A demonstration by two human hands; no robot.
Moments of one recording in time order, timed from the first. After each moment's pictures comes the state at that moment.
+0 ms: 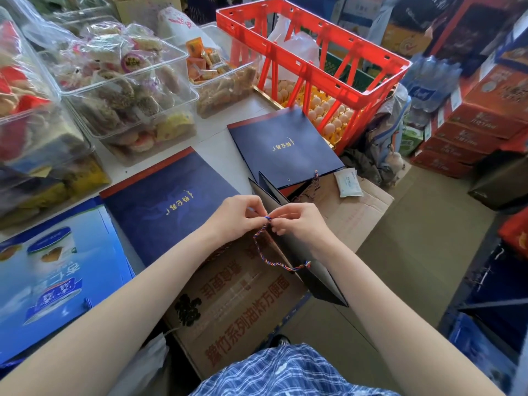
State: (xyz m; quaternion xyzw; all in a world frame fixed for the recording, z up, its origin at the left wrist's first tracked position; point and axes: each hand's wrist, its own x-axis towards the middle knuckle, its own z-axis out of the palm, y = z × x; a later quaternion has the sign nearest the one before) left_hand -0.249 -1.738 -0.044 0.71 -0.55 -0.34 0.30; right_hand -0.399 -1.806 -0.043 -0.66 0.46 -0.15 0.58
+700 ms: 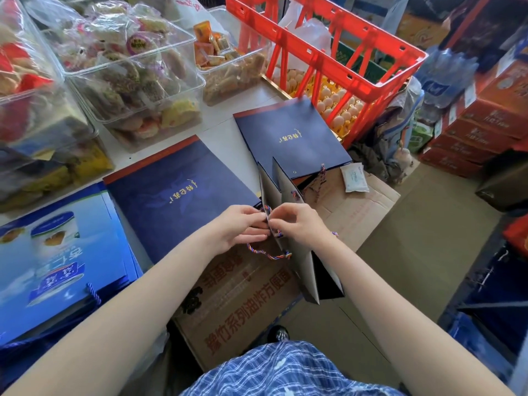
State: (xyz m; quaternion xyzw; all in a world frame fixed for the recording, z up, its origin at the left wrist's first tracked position) left_hand -0.261 -1.729 -0.060 0.63 -0.15 -0.63 0.44; right_hand -0.396 -1.810 -0.068 -0.77 0.42 -0.07 0.47
